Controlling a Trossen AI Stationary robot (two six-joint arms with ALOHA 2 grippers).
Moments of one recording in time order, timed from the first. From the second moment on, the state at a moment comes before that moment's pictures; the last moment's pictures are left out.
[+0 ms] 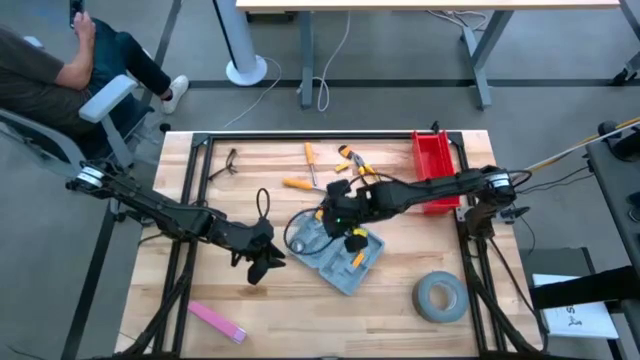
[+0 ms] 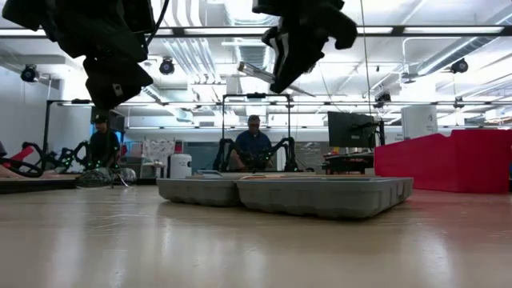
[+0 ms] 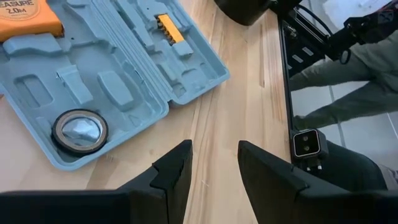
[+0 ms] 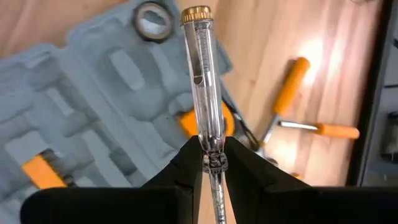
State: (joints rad) left arm -0.36 1.15 0.59 -0.02 -0.06 -0.75; right arm 0.08 1.79 1.58 -0.86 0.21 -0.35
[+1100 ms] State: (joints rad) left arm -0.37 1.15 0.59 -0.01 -0.06 -0.75; right arm -0.37 1.78 1.31 -0.65 0.04 -0.26
